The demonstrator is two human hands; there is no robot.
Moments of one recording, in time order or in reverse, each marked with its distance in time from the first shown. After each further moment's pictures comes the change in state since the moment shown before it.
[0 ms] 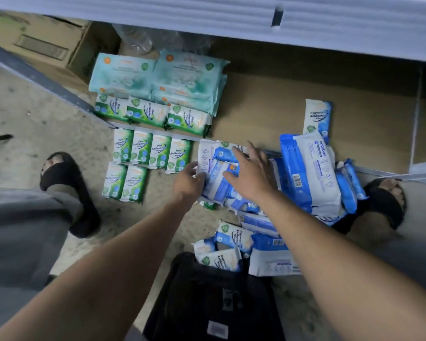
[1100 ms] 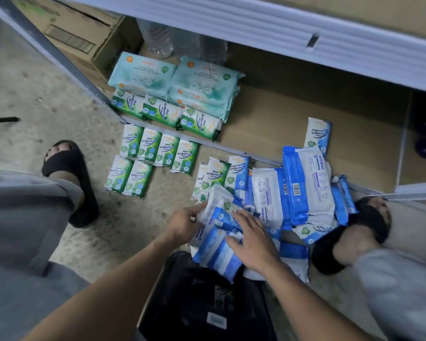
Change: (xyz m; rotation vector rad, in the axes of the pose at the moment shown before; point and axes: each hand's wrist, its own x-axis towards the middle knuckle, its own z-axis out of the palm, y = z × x) left_hand -0.060 -0.084 -0.017 0.145 -0.325 0.093; right_hand -0.117 0.025 0.071 0.141 -0.236 -0.049
